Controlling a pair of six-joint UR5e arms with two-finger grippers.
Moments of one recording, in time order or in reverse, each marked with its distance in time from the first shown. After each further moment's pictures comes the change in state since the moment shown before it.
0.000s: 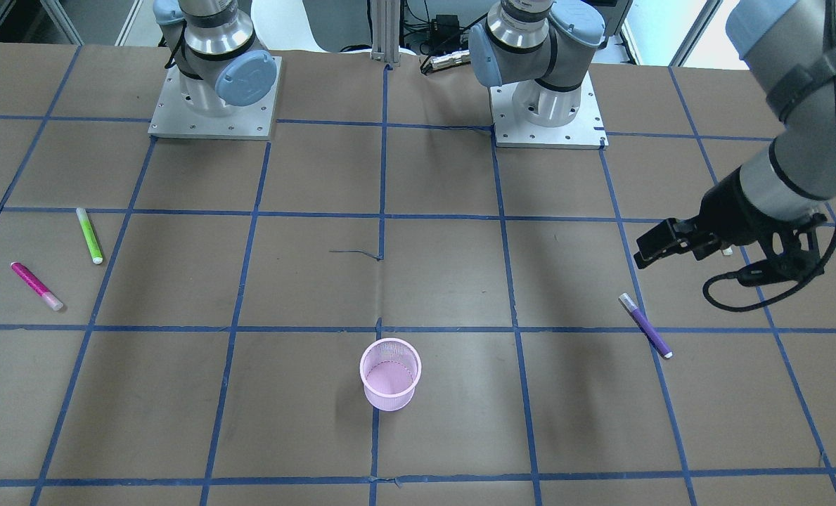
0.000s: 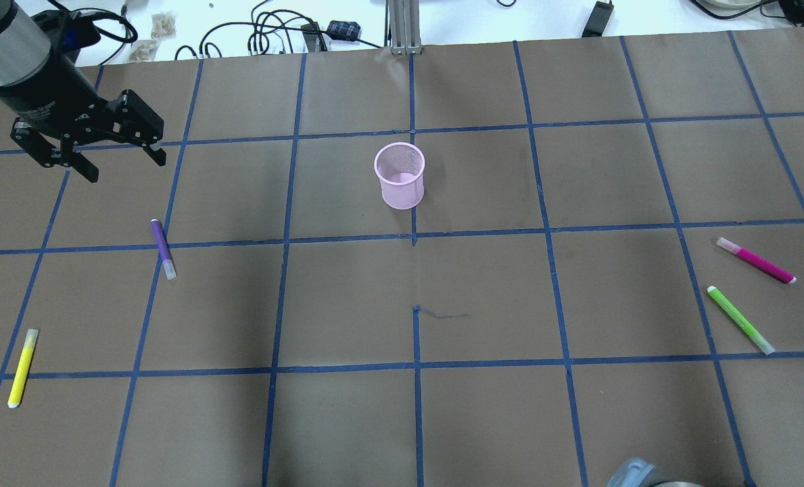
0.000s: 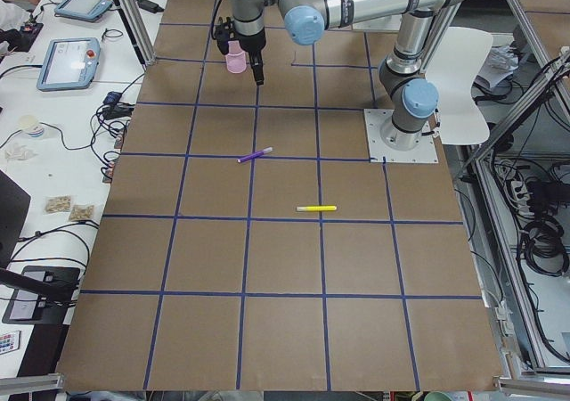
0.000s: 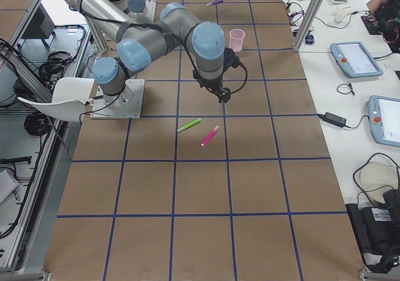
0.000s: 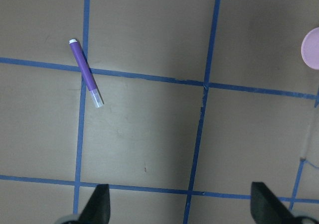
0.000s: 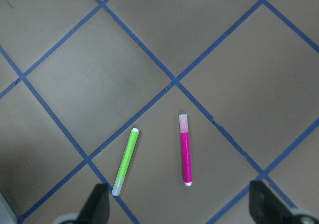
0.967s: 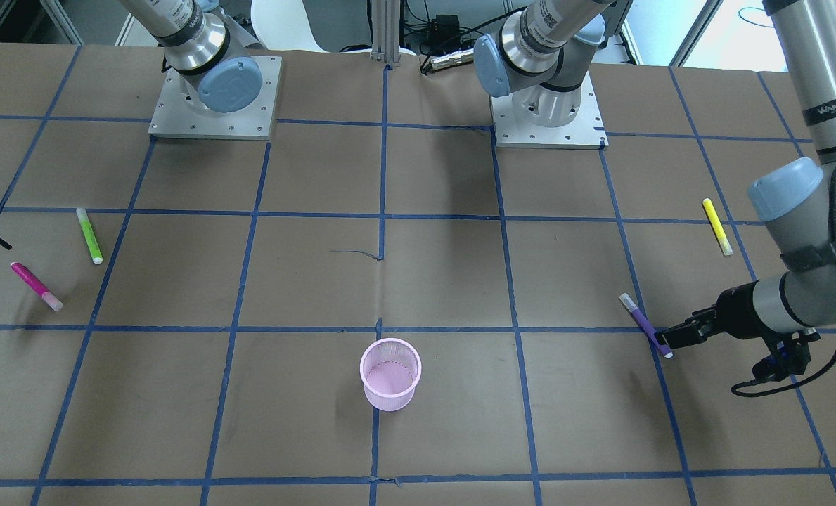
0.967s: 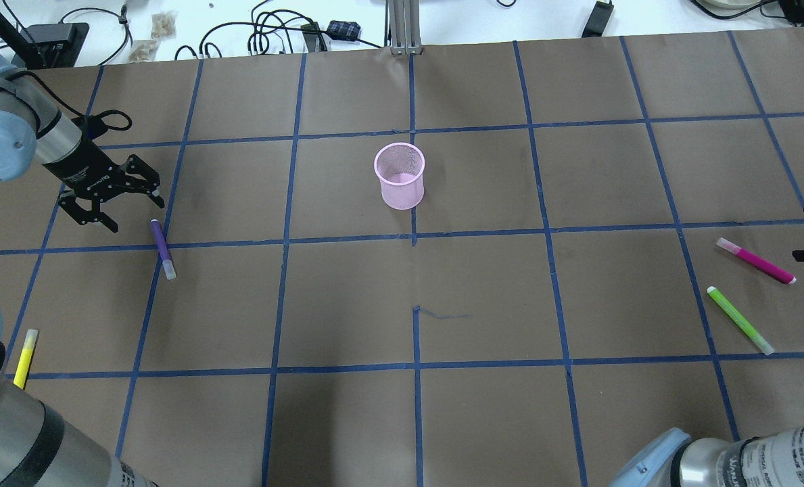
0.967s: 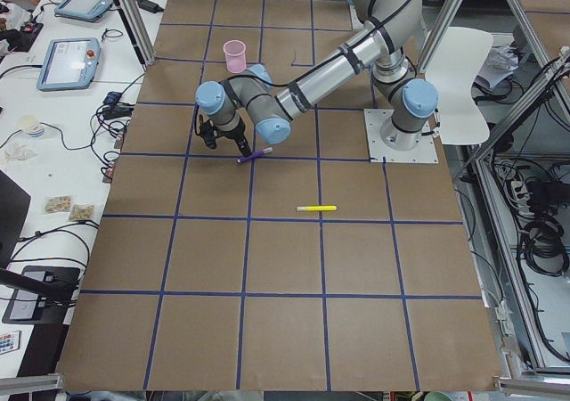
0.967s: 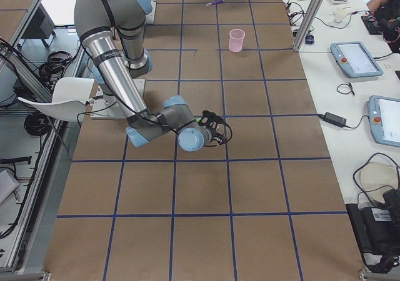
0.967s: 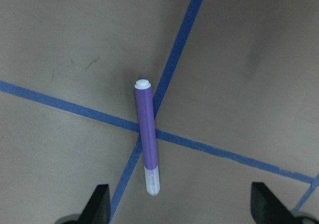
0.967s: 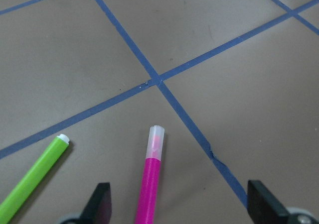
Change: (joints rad) left arm 0.167 -0.294 -0.045 0.200 -0.028 -0.103; right arm -0.156 0.265 0.345 -0.422 0.328 -0.431
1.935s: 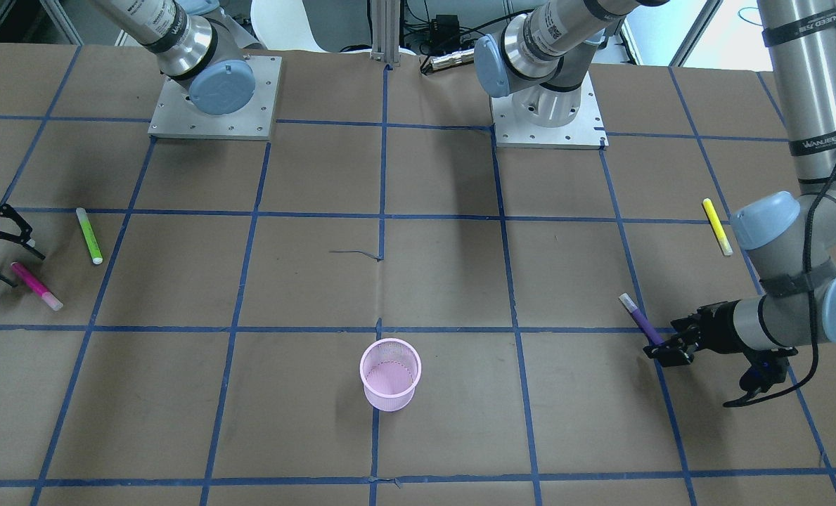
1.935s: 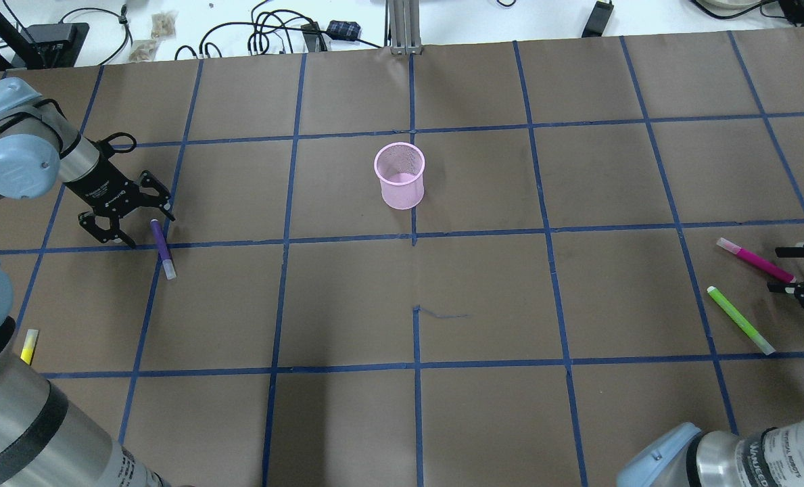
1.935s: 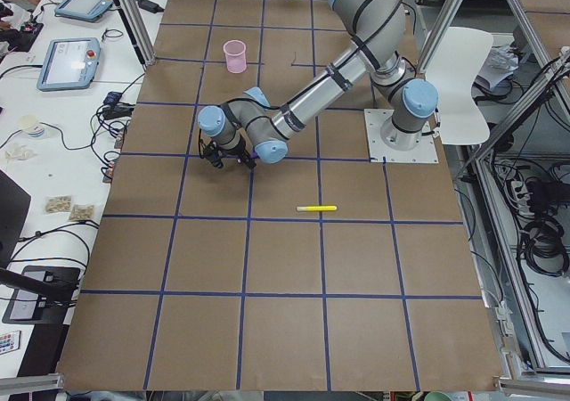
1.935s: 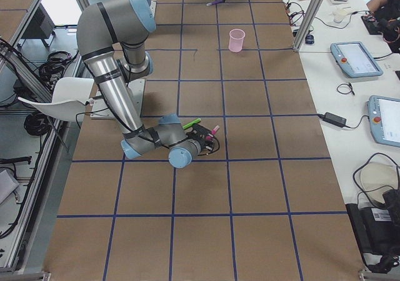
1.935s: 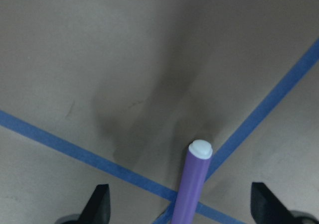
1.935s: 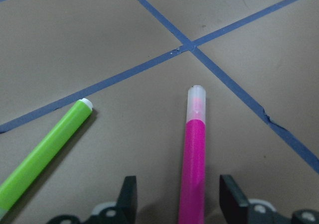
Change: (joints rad) left arm -0.003 -0.075 -0.009 0.045 -0.003 -0.172; right arm -0.071 0.090 0.077 -0.022 0.019 -0.108
